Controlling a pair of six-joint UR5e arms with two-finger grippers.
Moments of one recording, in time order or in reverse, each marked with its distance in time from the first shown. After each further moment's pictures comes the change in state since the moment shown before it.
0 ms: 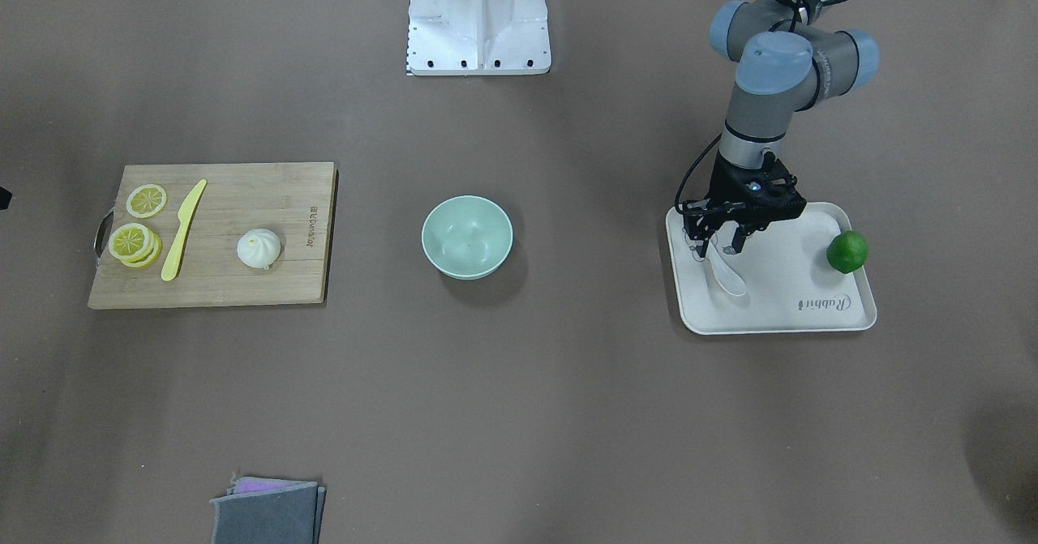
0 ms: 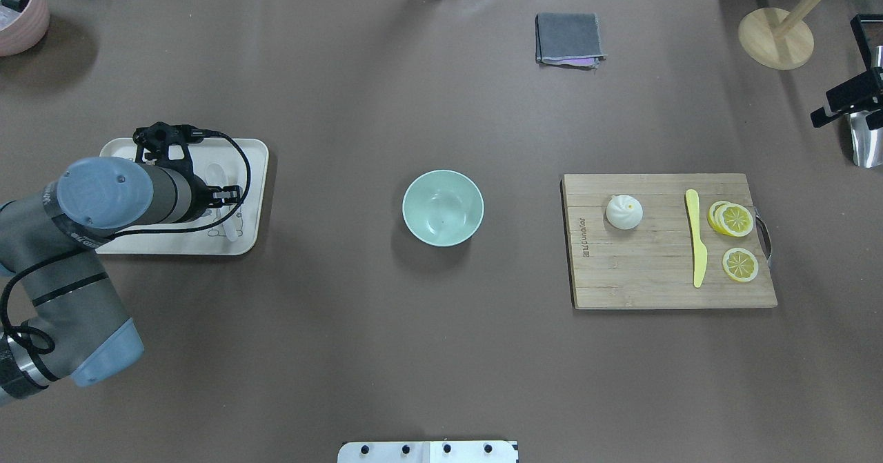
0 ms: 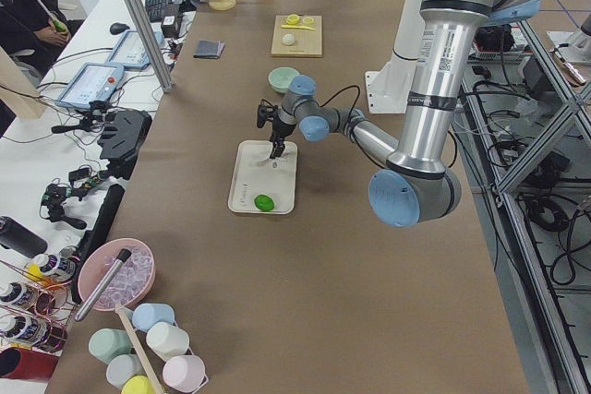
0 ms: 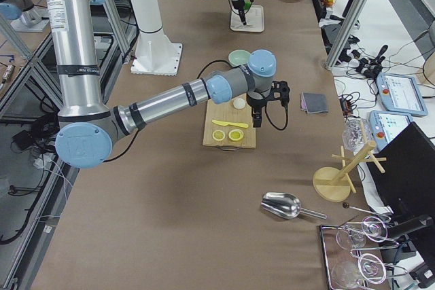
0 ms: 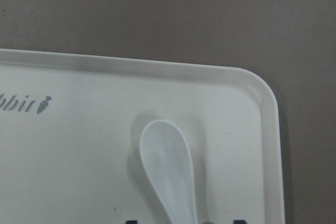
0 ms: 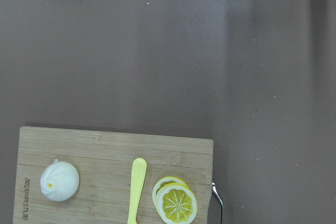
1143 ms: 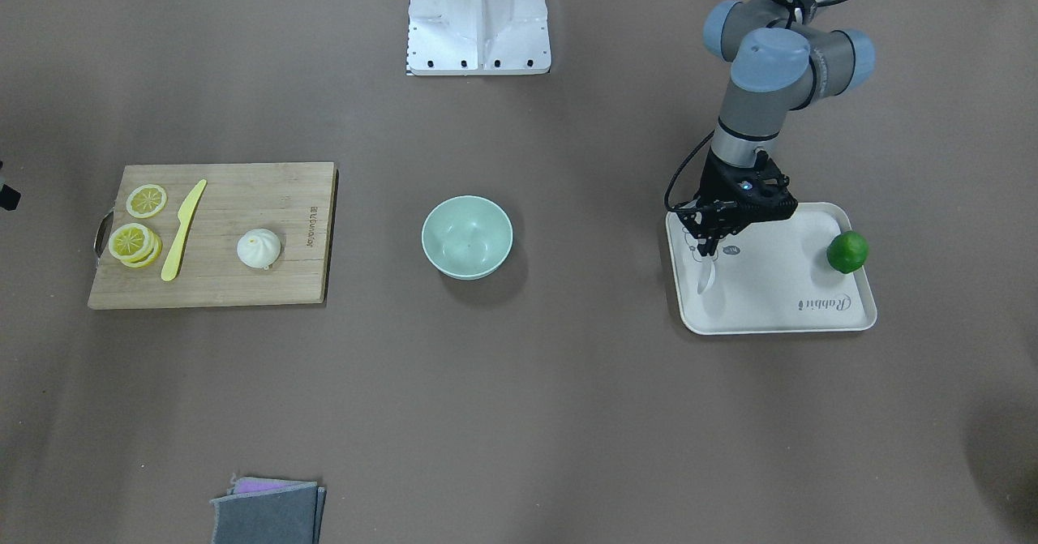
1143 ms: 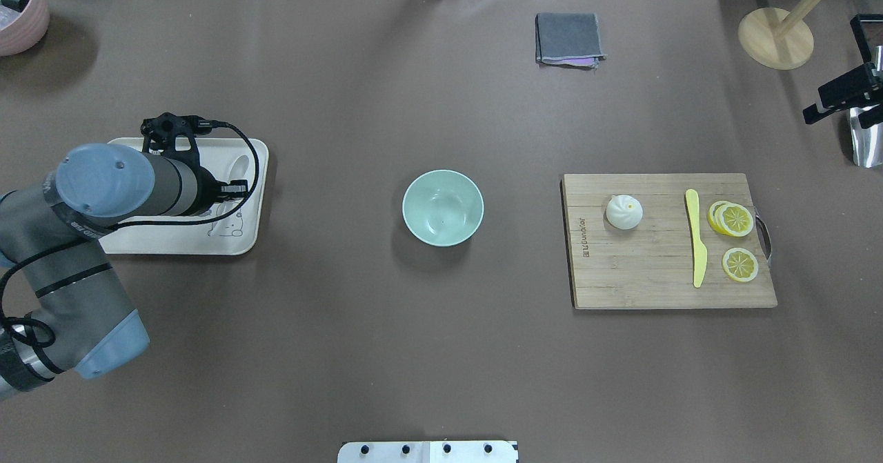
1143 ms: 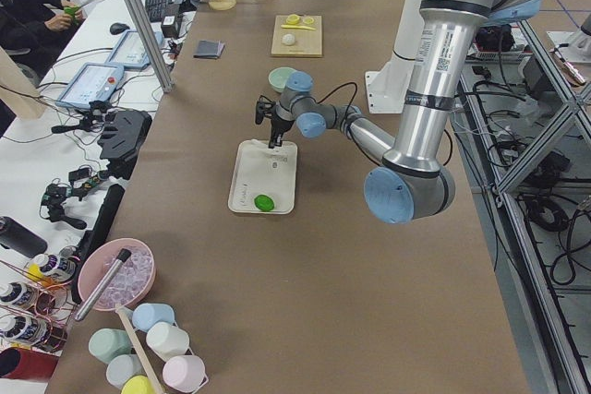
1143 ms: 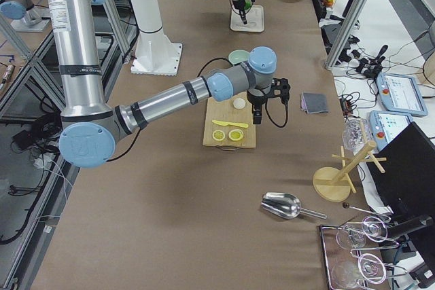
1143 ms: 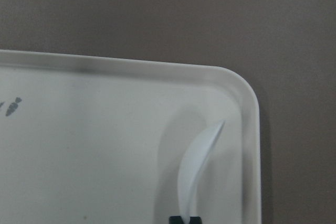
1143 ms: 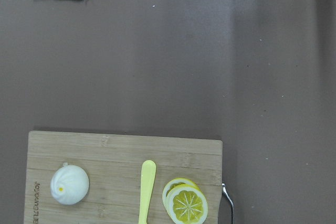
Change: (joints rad) left arm -0.023 -0.020 -0.040 0.014 -0.054 0.004; right arm -0.010 0.010 0.009 0.000 0.001 0.037
